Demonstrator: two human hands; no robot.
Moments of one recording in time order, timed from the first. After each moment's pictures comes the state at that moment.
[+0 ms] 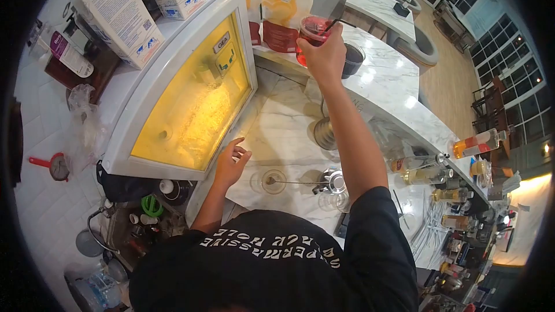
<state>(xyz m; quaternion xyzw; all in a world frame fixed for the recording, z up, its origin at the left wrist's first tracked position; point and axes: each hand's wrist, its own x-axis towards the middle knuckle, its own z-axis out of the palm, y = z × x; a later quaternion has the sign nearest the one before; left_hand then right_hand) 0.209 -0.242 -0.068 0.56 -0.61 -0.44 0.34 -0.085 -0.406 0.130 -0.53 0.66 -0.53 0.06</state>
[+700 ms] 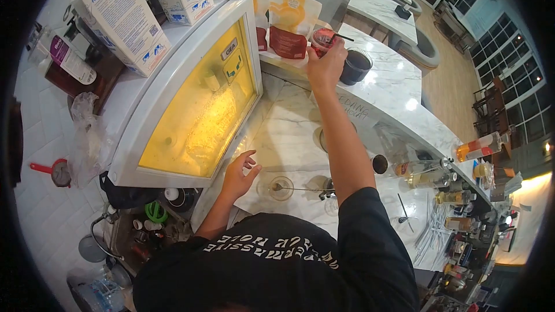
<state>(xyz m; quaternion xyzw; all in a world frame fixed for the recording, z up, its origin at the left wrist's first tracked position) 0.214 -0.232 -0.075 0.53 -0.68 -0.40 0.31 -0.070 -0.439 0.078 -0.47 0.72 -0.51 -0.04</state>
